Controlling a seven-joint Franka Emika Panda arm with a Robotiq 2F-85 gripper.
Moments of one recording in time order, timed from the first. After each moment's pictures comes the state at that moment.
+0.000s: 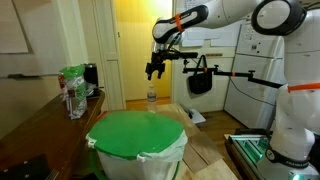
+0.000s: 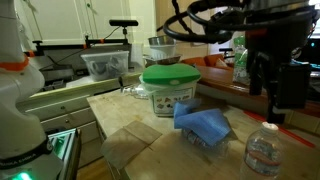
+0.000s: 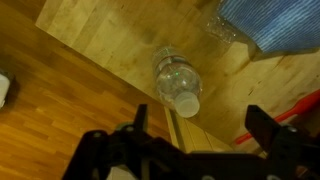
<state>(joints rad) -0.34 0.23 -0.34 -1.67 0.19 2.03 -0.06</state>
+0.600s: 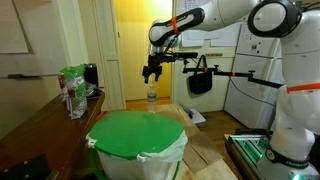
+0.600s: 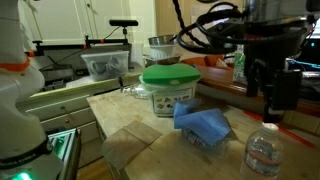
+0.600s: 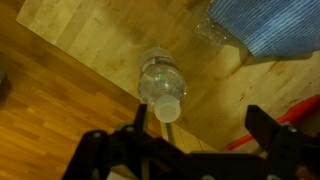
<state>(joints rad) -0.34 0.27 -0.31 -1.65 0.19 2.03 -0.06</state>
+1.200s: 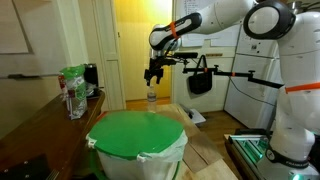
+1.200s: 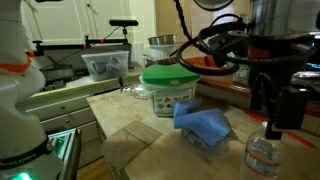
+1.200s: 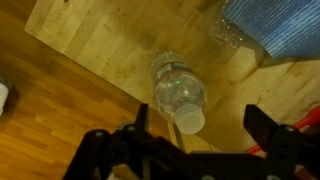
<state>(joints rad) -0.37 0.30 -0.31 -1.65 0.20 2.04 -0.05</state>
